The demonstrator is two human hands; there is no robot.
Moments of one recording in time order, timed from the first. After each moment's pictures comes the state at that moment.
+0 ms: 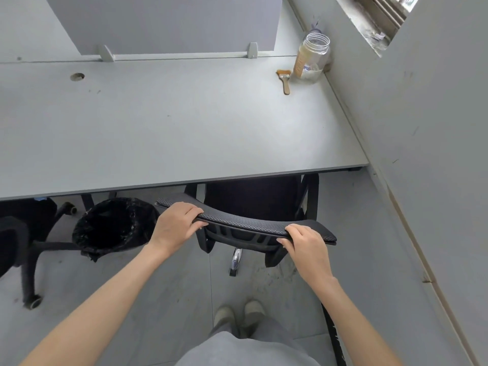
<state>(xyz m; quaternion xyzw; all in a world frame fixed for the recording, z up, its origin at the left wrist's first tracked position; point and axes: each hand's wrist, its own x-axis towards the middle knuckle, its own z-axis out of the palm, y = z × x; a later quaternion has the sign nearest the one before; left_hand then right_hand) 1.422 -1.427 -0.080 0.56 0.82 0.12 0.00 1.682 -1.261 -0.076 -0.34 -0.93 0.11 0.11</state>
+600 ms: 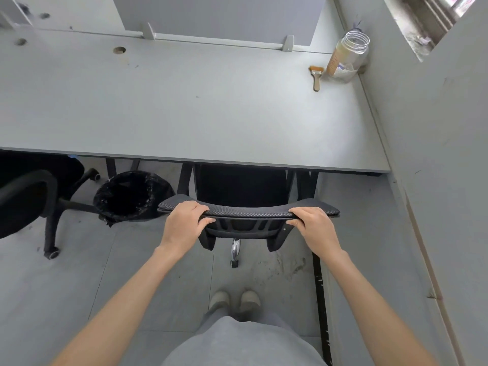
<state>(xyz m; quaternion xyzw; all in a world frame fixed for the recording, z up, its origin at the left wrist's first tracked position) 1.482 -1.463 -0.084 0.41 0.89 0.17 0.02 1.676 -1.225 -0.074 -0.25 -0.95 0.17 0.06</state>
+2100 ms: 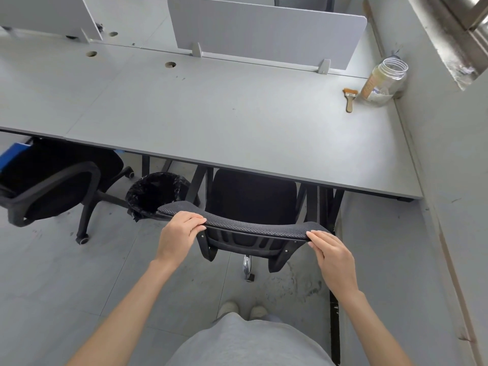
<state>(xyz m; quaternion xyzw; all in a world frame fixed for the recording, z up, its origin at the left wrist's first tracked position) 1.488 -1.532 -0.082 0.34 0.89 0.30 -0.05 1.699 -1.260 -0.082 -0.22 -0.94 0.19 0.18</state>
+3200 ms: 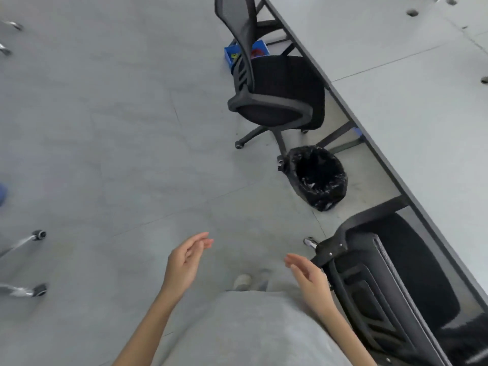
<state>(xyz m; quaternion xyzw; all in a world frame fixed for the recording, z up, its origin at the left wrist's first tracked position) 1.623 -1.818 -0.091 -0.35 0.70 0.62 -0.04 1.527 -1.563 -0.108 0.02 -0.83 0.46 -0.33</state>
